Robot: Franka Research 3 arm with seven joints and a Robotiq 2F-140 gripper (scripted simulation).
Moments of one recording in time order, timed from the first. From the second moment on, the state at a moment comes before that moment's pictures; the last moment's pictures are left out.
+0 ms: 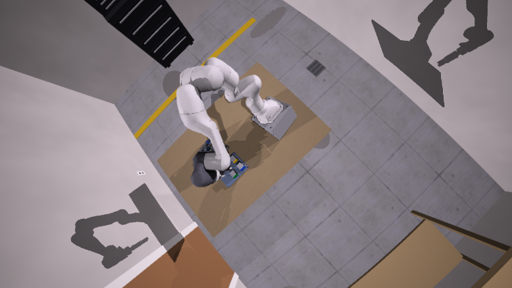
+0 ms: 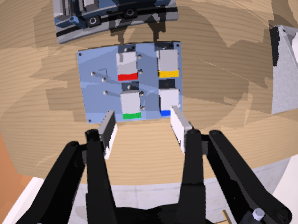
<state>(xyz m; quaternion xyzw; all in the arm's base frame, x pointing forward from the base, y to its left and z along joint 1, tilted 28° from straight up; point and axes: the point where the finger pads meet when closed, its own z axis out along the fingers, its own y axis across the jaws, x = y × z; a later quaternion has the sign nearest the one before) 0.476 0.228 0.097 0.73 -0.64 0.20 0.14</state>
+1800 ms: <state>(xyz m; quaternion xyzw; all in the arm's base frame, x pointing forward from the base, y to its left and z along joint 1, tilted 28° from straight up) 0.516 0.217 -0.001 0.73 -0.64 0.20 0.13</state>
